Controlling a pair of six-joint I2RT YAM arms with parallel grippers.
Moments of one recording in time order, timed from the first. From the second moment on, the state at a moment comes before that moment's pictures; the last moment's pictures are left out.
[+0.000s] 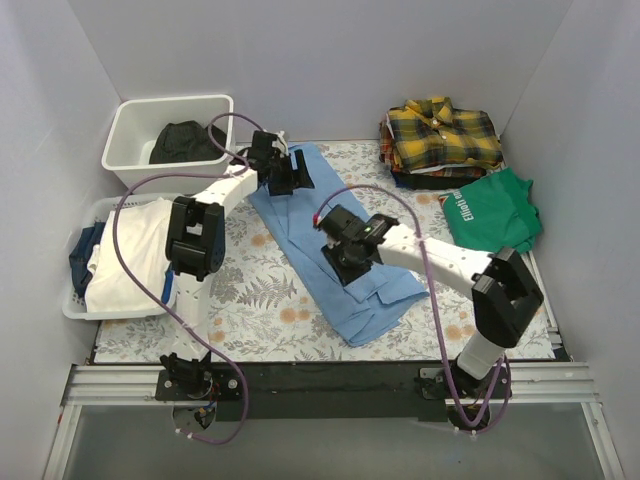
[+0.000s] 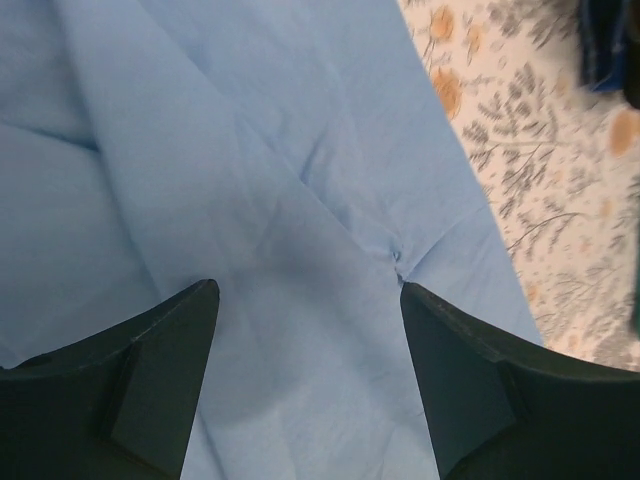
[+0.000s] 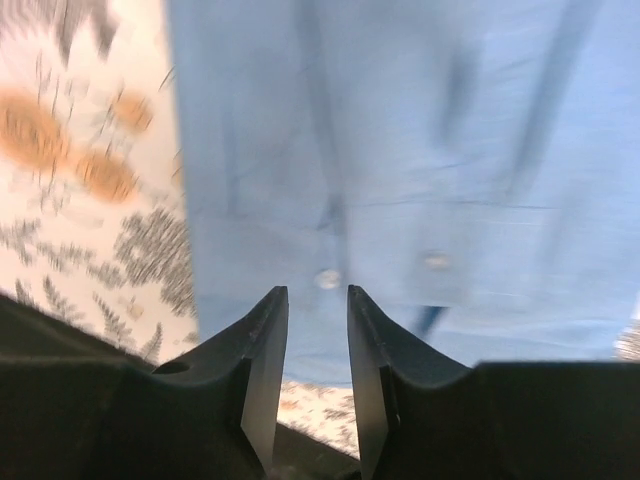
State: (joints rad) left arm -0.28 2.23 1.82 -0.35 0.35 -0.46; right arm 0.93 1.69 1.27 -0.81 0.03 0.25
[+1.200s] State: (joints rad) left arm -0.42 2.21 1.76 -0.48 0.09 -0.39; right arm 0.46 1.77 1.09 -0.70 -0.28 0.26
